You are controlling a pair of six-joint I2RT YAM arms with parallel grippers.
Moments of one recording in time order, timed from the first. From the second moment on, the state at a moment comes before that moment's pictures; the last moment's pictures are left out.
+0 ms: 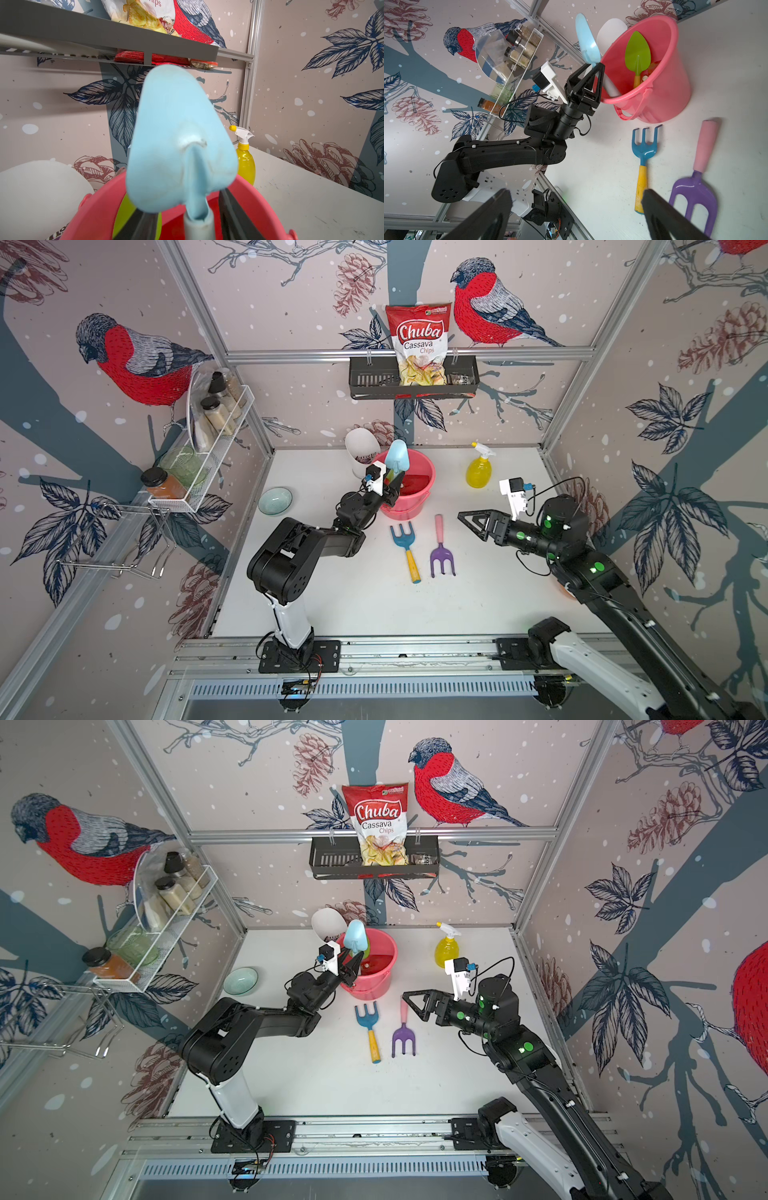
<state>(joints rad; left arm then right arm) -0.48 1.80 0.77 1.26 0.18 -0.06 0.48 0.77 0.85 -0.38 -0.54 0.71</state>
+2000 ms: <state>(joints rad) -0.63 0.94 0.42 0.42 -0.05 -0.26 0.62 1.87 1.20 -0.50 0.07 0.58</state>
